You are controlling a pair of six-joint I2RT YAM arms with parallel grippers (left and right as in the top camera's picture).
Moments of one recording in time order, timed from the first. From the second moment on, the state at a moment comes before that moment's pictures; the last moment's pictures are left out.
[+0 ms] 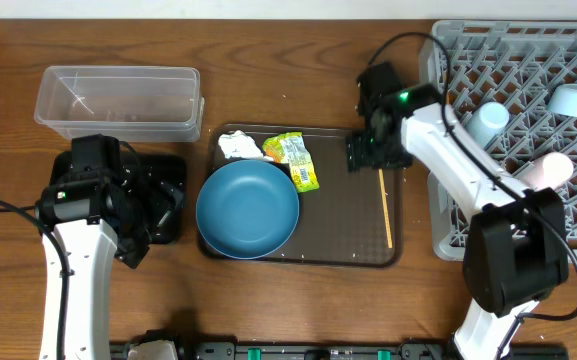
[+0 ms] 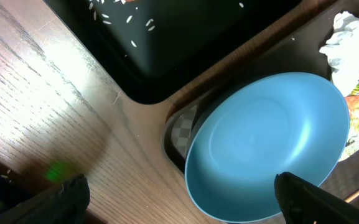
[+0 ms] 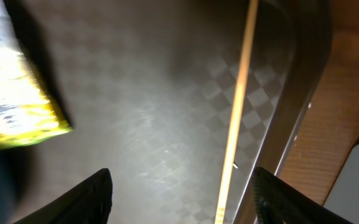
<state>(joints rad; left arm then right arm) 0.18 1.22 1.04 -1.20 0.16 -0.78 0.38 1.93 1.49 -1.00 -0.03 0.31</state>
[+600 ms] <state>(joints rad) 0.18 1.22 1.04 -1.20 0.16 -0.78 0.38 1.93 1.23 -0.72 0.02 0.39</state>
